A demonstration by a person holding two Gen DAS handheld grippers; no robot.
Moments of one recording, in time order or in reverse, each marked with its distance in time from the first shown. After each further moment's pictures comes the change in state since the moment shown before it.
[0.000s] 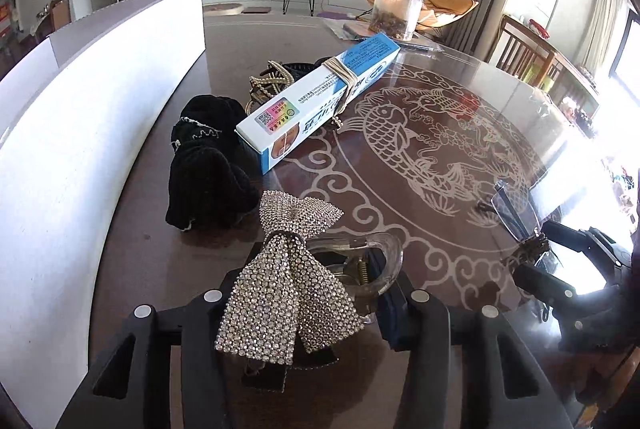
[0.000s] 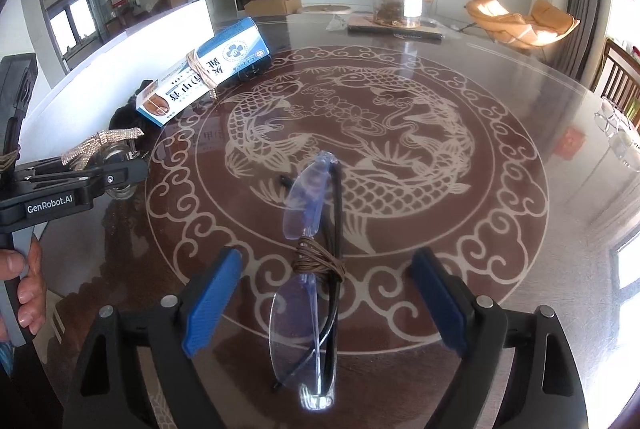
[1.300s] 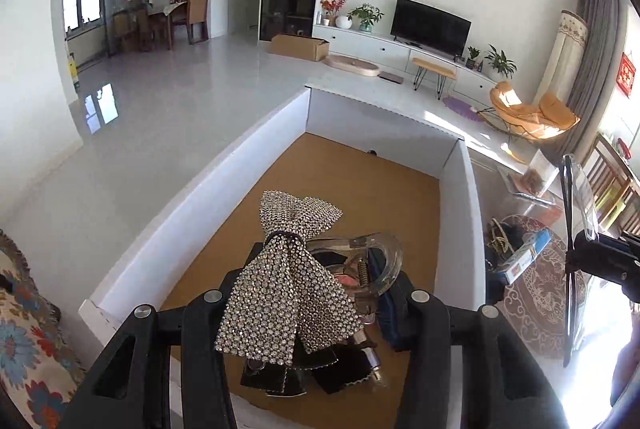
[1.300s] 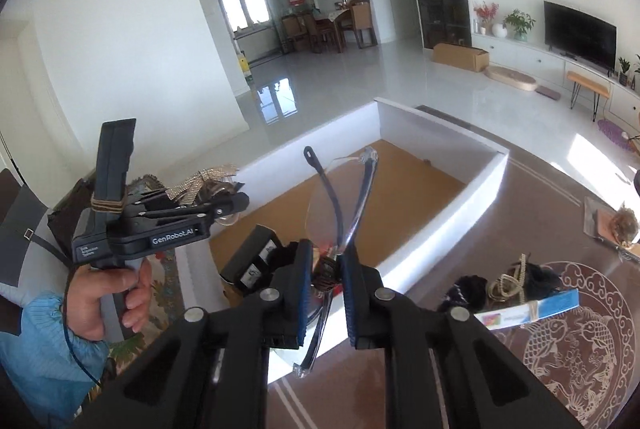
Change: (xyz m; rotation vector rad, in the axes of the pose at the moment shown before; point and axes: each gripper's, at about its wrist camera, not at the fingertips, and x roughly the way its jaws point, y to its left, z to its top) left arm -0.200 0.259 0.015 -0.350 -0.185 0.307; right arm -0.077 0.287 0.166 -0.368 -0.086 0.529
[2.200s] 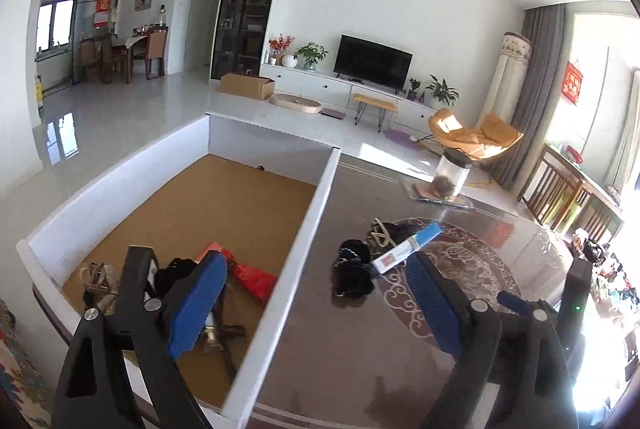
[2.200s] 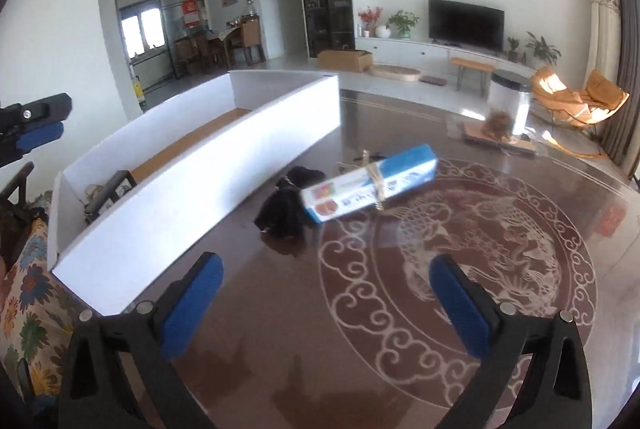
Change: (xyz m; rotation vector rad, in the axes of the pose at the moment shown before) left arm -0.076 -0.156 -0.085 0.051 -0.174 -0.252; right arm -0.056 -0.110 -0.176 0.173 -0.067 -0.480
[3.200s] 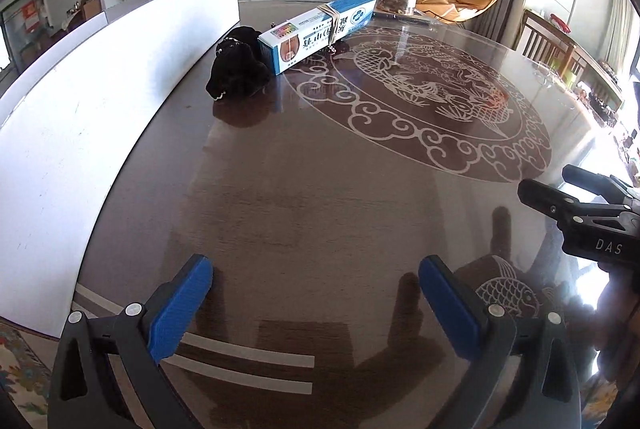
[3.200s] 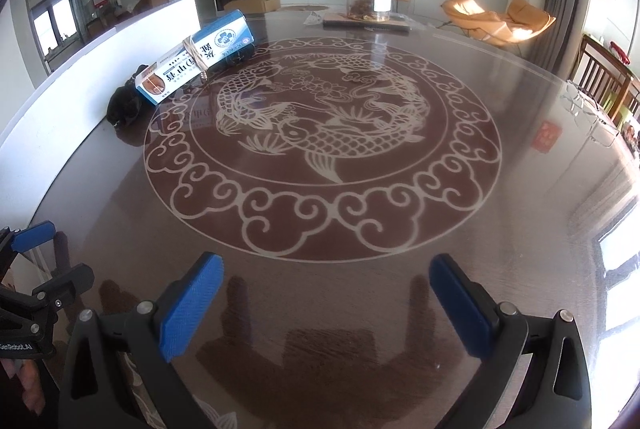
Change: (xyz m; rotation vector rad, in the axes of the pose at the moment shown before) left arm 0.107 -0.087 -0.156 0.235 0.385 0.035; right arm -0.018 -0.102 -0.096 0.154 0.198 -0.204
